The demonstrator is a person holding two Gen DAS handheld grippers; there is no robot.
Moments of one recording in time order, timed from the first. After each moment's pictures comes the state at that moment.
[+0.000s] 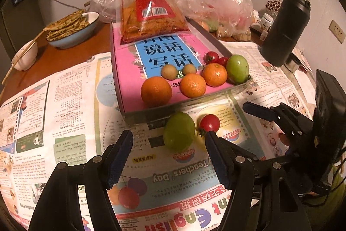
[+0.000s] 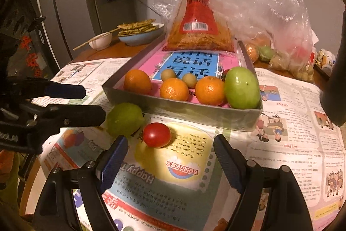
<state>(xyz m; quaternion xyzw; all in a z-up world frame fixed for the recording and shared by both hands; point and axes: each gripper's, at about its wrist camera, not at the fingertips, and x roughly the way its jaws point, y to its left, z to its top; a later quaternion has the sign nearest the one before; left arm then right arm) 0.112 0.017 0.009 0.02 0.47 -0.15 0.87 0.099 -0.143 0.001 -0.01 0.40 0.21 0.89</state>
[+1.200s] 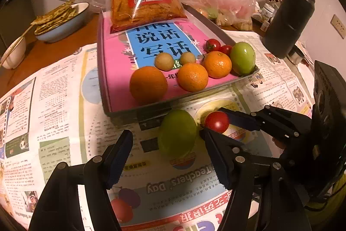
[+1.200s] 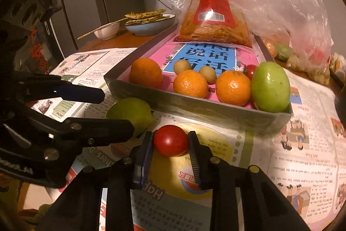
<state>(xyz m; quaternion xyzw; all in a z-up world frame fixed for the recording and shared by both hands) 0.132 0.006 -0.017 0.03 0.49 -0.17 0.86 0.112 -0.126 -0.017 -0.02 0.41 0.24 0.88</state>
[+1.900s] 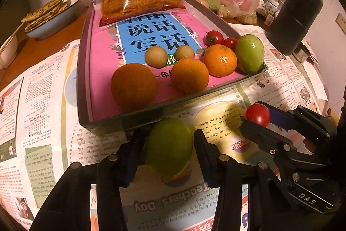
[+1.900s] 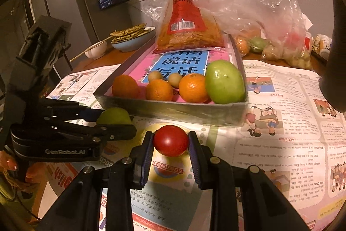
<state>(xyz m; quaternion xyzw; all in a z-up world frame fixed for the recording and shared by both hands) 0.153 -0.013 -0.038 0.03 0.51 -0.16 0.85 0.105 -0.170 -0.001 0.03 0.40 0.21 0.89</state>
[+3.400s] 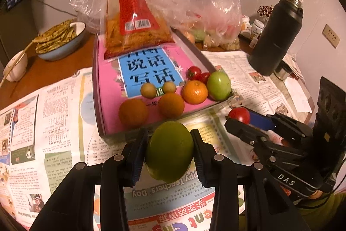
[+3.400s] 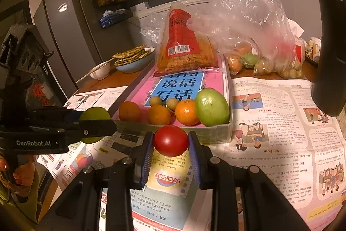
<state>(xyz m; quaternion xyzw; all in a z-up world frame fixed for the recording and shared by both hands) 0.123 -0.009 0.031 0.01 0.45 -0.18 0.87 0.101 -0.192 0.030 0.07 0.36 0.22 0.90</state>
